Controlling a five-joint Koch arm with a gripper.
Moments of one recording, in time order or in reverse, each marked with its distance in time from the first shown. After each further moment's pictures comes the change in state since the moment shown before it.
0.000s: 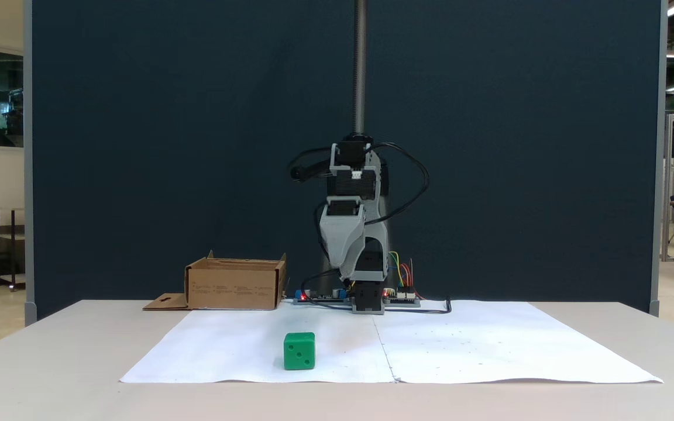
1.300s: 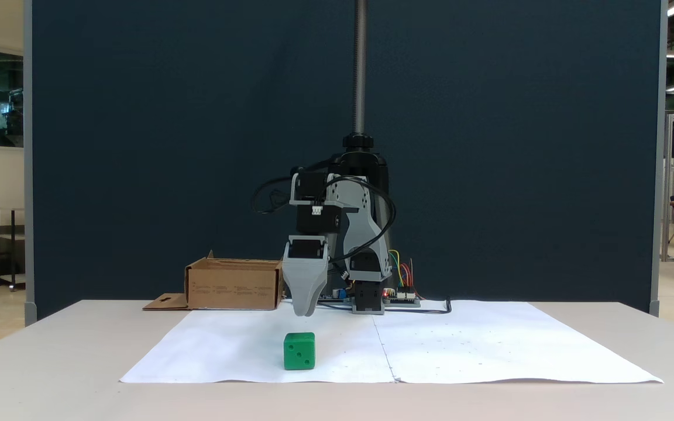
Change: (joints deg) arm 8.2 -25.0 -24.6 4.6 -17.6
